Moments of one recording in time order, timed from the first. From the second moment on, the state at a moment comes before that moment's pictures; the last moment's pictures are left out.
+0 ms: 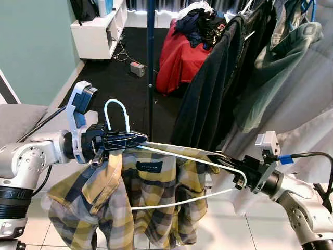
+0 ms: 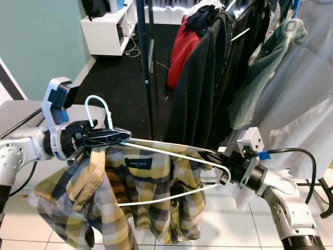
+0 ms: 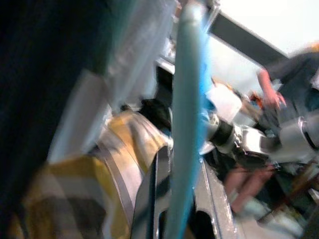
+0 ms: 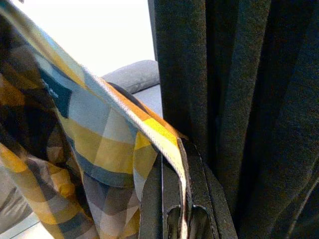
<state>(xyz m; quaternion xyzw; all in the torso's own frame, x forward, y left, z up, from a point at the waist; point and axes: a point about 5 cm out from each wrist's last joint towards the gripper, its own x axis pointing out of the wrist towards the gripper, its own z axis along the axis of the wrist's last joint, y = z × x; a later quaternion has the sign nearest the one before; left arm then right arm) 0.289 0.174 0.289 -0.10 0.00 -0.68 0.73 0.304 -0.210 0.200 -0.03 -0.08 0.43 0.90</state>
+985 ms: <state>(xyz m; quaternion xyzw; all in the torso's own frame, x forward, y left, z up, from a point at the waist) 0.262 0.159 0.260 0.01 0.09 -0.73 0.68 0.323 -0.184 0.225 0.20 -0.17 0.42 0.87</state>
